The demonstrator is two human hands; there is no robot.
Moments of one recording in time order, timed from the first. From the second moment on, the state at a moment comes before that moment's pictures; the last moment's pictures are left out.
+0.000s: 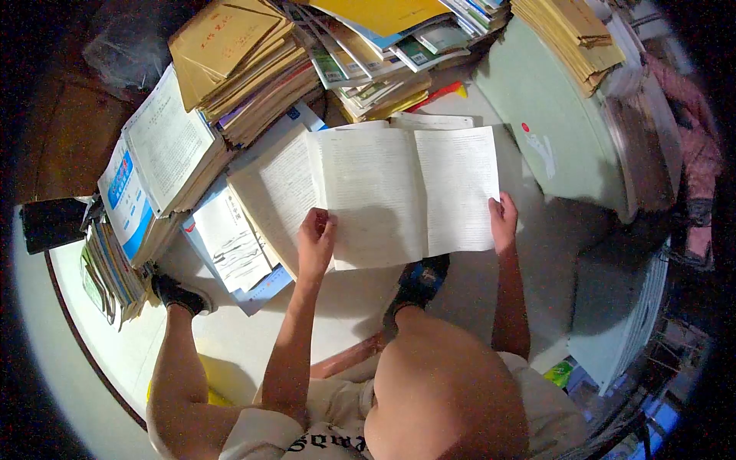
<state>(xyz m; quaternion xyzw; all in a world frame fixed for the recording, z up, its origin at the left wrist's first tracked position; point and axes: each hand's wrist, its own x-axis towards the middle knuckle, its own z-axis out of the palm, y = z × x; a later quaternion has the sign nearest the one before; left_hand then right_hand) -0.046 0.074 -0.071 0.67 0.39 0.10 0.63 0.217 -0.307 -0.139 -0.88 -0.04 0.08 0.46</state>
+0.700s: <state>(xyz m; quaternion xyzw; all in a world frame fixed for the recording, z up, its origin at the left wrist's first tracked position) -0.057 0.081 -0.049 0.77 0.43 0.20 0.43 0.157 -0.163 -0.094 -0.91 -0.19 -0.14 0.33</state>
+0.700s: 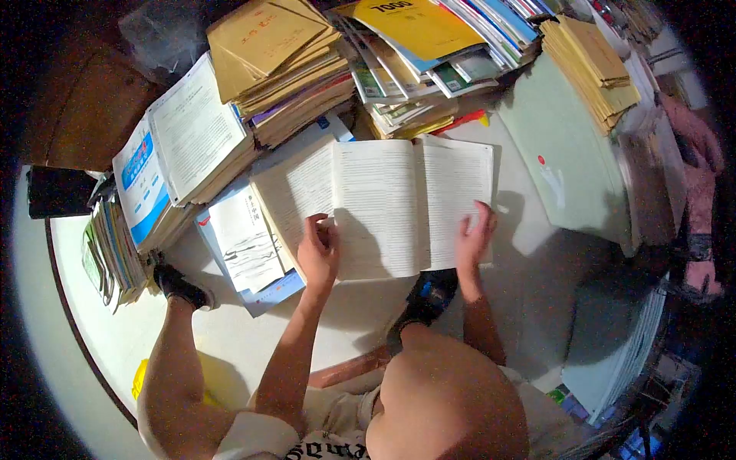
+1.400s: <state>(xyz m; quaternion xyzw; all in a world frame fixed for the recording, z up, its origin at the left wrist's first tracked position) -0.067 0.081 -0.056 0.72 0.41 0.25 0.51 0.146 -0.103 -0.145 -0.89 -0.21 -0.08 0.41</state>
